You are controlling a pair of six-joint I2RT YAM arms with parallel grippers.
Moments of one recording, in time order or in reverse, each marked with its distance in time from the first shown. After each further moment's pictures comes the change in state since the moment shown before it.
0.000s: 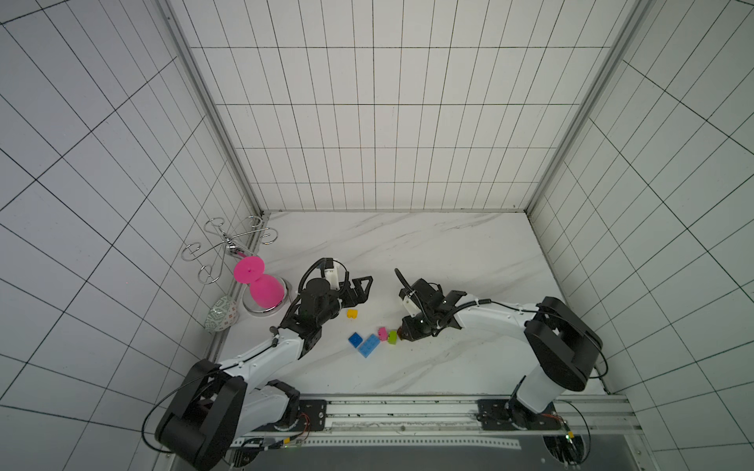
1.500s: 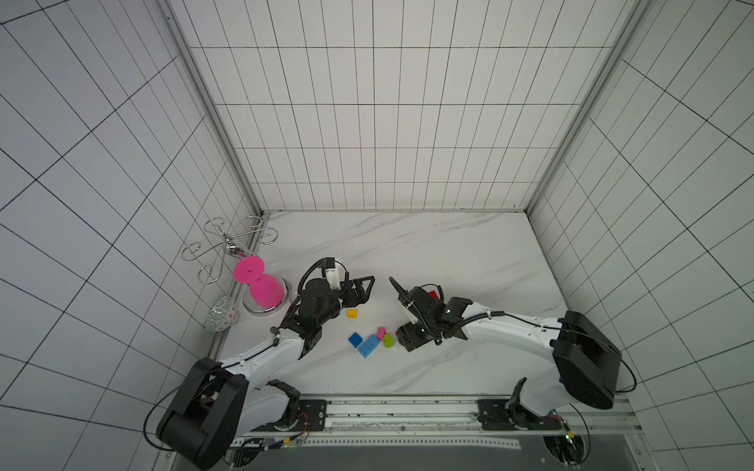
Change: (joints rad) left arm 0.000 0.011 -0.008 0.052 0.042 -0.006; right arm 0.135 -0.111 0.053 -0.186 0.320 -0.072
